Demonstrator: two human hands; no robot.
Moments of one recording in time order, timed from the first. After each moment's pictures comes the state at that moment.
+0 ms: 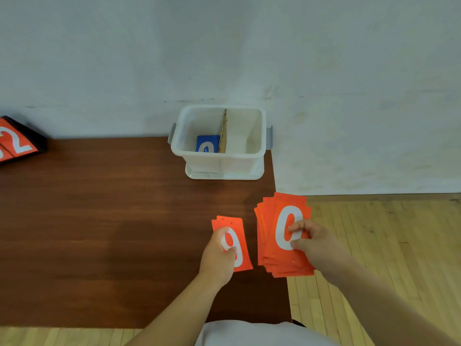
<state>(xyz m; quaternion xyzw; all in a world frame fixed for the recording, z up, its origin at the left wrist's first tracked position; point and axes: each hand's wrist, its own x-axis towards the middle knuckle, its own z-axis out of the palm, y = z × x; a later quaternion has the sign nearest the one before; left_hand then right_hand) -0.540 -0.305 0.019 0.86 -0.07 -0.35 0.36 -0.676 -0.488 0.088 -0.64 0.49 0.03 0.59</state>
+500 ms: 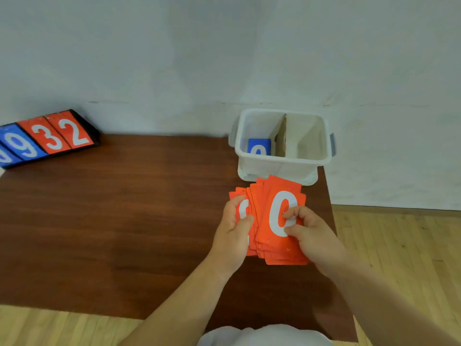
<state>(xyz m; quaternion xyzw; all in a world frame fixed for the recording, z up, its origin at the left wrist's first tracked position) -0.443 -0.218 0.121 0.69 -0.09 -0.37 0.62 -0.551 -0.370 0.126 -0.68 0.42 0.00 0.61</state>
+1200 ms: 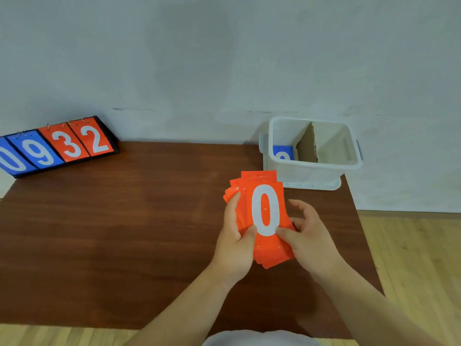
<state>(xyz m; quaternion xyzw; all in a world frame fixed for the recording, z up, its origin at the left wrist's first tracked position) -0.377 -0.124 0.112 0.68 -0.14 -0.34 0.63 -0.477 -0.260 0.138 -0.69 0.42 -0.06 0.59</state>
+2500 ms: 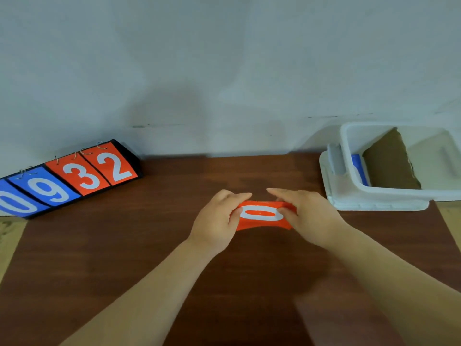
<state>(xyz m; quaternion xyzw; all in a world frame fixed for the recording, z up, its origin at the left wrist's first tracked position) -0.093 -0.086 0.071 0.84 -0.43 -0.18 0.27 -0.240 -0.276 0.097 -0.94 0.21 0.06 0.25</state>
